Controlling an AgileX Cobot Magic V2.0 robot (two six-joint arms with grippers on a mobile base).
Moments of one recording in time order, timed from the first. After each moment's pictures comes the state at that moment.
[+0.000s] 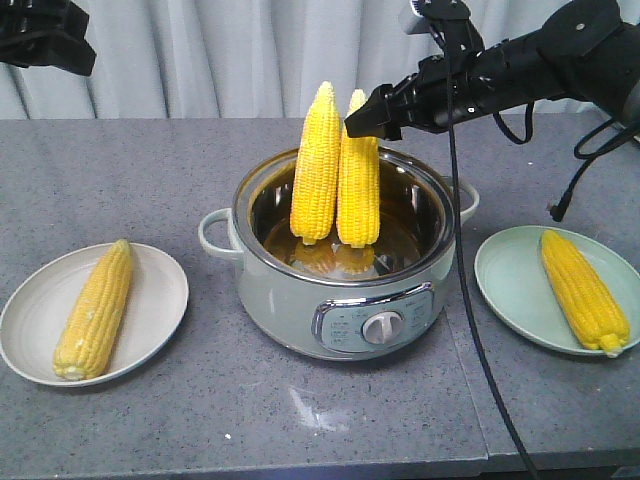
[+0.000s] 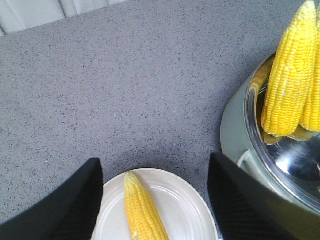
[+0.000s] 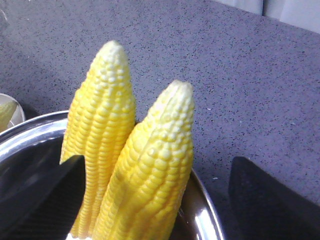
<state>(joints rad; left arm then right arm) -0.13 1.59 -1.96 -0.13 1.27 0.14 0.15 1.99 -1.87 0.79 0.89 -0.77</state>
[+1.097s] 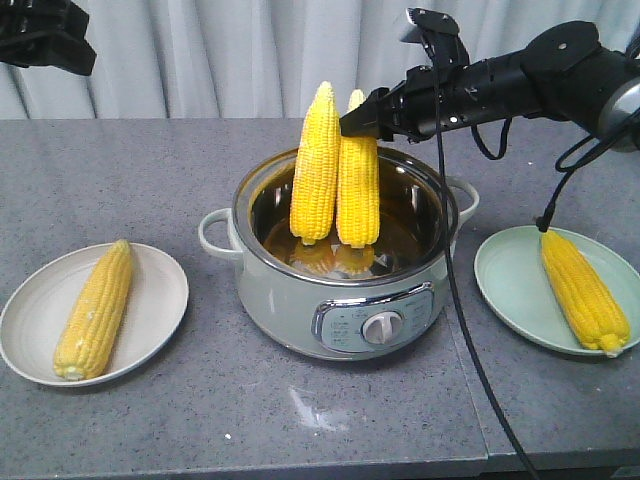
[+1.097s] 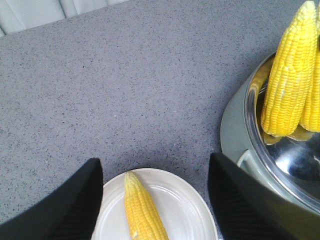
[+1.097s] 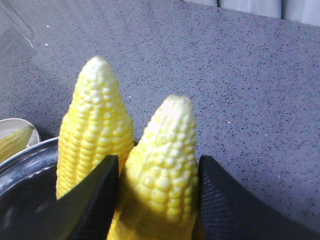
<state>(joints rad) -0.13 1.59 -1.96 -0.13 1.27 0.14 0.15 2.06 -1.87 0.94 0.86 -0.82</state>
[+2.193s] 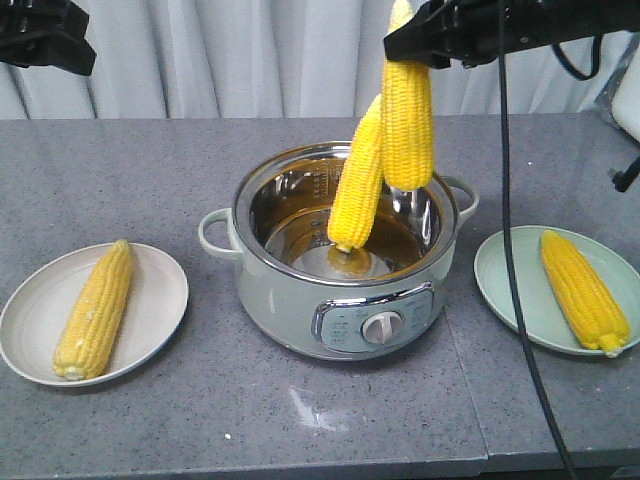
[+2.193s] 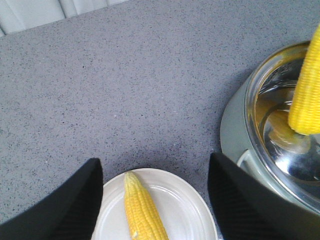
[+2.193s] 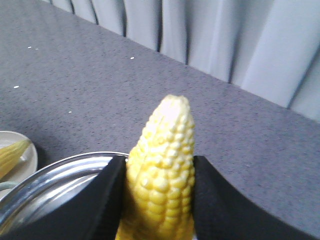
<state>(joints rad) -0.13 1.59 -1.96 -0.13 1.27 0.14 0.15 1.77 -1.87 0.66 0.85 -0.68</state>
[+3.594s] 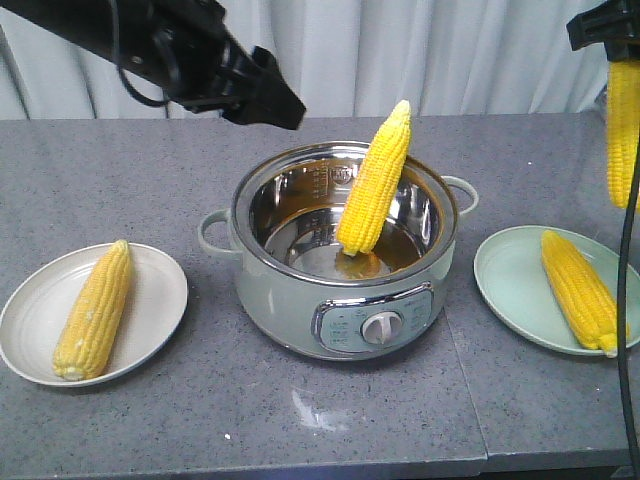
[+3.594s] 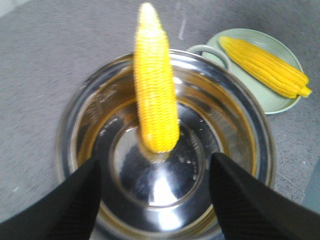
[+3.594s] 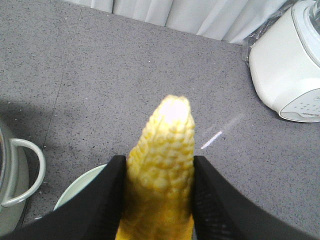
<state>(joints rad) -0.40 1.75 -1.96 -0.46 1.14 0.42 0.15 1.55 -1.87 -0.27 1.16 -0.04</state>
